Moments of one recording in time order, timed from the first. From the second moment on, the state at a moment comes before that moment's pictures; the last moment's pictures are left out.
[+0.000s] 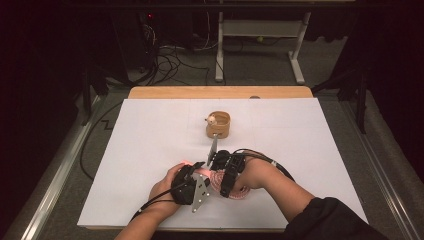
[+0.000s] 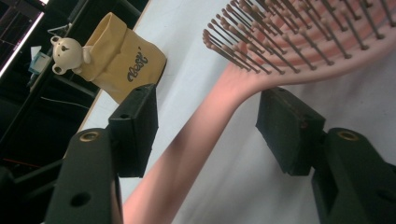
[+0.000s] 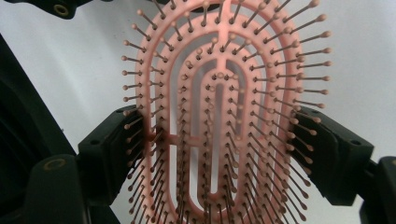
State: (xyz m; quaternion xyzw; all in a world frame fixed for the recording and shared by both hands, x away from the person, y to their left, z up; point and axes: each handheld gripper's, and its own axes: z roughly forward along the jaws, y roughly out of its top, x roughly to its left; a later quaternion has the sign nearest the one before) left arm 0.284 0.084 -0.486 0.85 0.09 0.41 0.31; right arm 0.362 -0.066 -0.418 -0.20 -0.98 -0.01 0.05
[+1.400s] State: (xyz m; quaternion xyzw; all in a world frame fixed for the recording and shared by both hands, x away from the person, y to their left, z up) left arm 0.276 0.077 -0.493 0.85 0.02 0.45 0.26; right arm 0.367 -0.056 -0.421 -0.21 -0.98 -0.01 0.05
